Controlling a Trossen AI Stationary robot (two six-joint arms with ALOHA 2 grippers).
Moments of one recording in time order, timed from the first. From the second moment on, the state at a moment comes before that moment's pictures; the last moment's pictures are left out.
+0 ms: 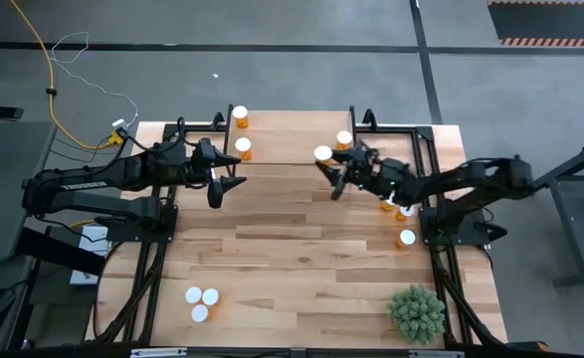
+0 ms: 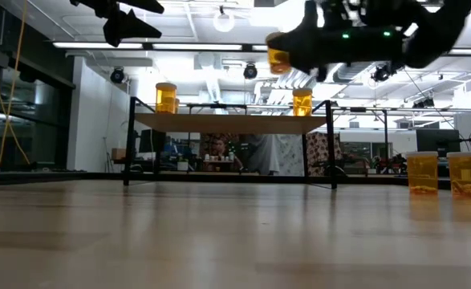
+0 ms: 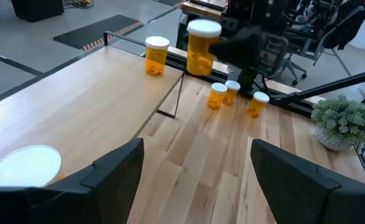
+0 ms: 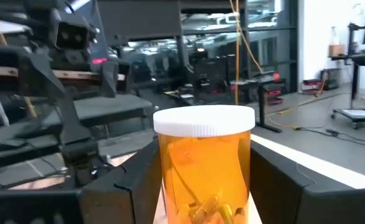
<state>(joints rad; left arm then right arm) 0.27 0.80 0.78 -0.31 -0.12 -0.23 -0.16 1.40 0.53 1.04 0.25 0.07</state>
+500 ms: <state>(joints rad) 0.27 0.80 0.78 -0.31 -0.11 -0.23 -0.15 1.71 0.89 0.75 0.61 0.18</state>
